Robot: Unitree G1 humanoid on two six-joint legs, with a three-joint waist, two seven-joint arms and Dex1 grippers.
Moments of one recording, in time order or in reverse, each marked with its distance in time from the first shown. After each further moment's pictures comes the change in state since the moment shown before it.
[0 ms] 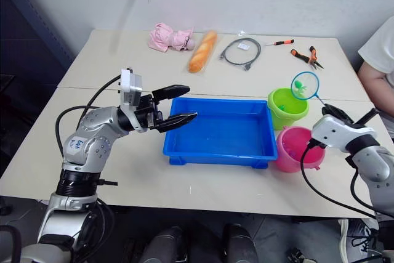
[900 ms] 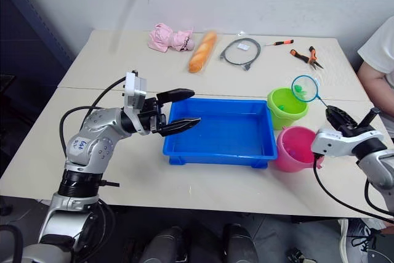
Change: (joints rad) left arm 0.000 -0.014 -0.027 0.002 0.004 -0.007 -0.029; right arm 0.069 -0.133 0.023 0.011 -0.191 -0.084 -0.178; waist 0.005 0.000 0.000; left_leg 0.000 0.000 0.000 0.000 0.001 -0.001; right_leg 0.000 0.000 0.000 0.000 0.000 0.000
